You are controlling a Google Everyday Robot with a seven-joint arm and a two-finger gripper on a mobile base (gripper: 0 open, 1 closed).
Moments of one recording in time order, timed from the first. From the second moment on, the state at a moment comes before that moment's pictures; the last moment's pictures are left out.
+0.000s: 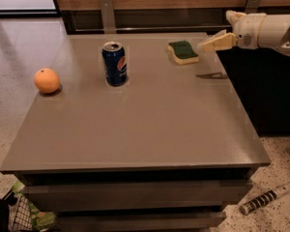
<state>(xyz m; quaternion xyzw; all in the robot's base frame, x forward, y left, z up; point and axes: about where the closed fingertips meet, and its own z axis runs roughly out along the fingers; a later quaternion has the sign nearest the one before) 0.758 -0.227 0.925 -0.39 0.69 0.19 0.58</state>
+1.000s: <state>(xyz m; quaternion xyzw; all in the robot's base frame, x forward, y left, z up) 0.783 -0.179 0.850 -0.36 0.70 0.25 0.57</state>
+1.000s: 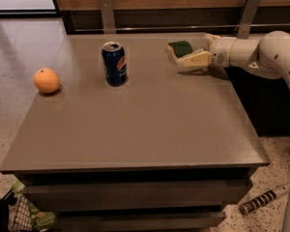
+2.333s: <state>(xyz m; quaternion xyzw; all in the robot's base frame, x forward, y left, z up) 0.787 -0.163 0.819 -0.32 0.71 0.27 0.57</state>
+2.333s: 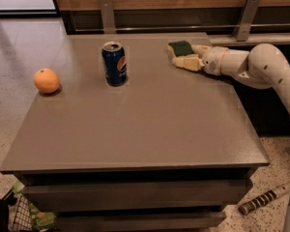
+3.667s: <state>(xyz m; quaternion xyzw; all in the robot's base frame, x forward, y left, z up) 0.789 -0.154 0.817 -0.32 0.71 0.28 0.56</state>
